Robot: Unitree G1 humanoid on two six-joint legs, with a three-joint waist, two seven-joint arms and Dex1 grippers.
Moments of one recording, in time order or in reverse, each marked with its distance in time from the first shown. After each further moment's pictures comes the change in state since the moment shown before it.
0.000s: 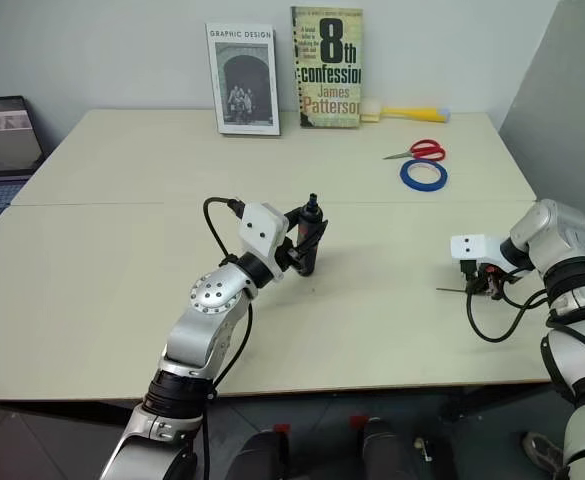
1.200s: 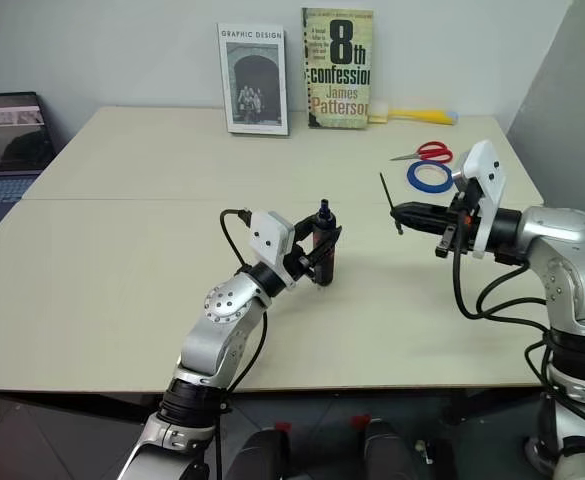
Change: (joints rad) left arm 0.056 -0.098 -0.016 0.014 -0.062 -0.080 -0.007; right arm 0.408 0.172 -0.645 -1.261 0.817 0.895 -0.542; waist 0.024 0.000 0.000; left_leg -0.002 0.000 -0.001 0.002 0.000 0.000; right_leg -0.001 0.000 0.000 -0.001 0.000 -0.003
